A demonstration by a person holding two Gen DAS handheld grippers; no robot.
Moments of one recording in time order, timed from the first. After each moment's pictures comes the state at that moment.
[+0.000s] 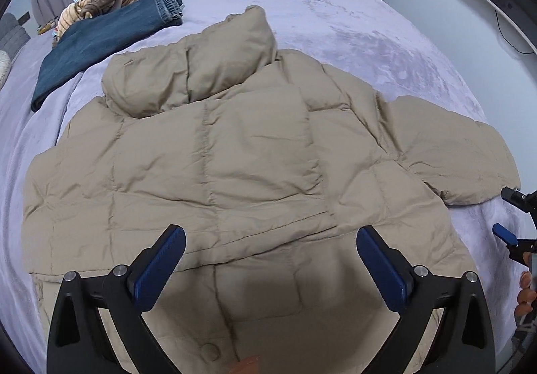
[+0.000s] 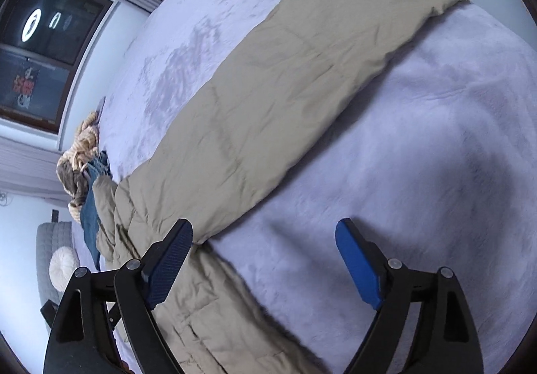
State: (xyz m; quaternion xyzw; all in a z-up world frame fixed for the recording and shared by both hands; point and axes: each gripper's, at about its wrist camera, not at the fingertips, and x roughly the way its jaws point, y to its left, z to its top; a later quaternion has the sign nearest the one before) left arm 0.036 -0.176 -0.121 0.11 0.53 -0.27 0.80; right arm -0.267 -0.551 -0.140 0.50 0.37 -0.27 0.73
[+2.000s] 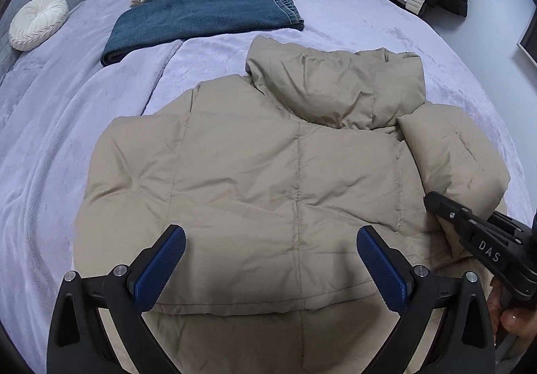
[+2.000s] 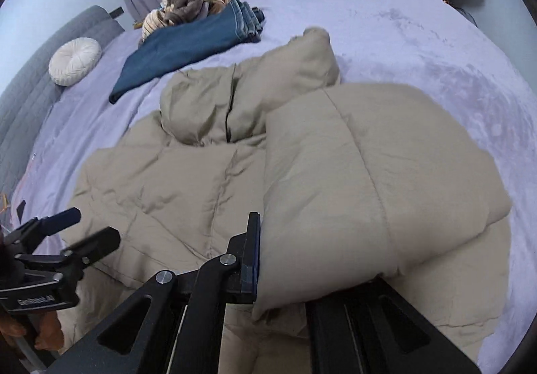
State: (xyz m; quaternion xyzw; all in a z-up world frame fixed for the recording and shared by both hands) left arm 0.120 -0.033 -0.144 0.04 0.52 -0.17 0.84; right arm 0.000 -0.281 -0.156 0.12 0.50 -0.02 0.86
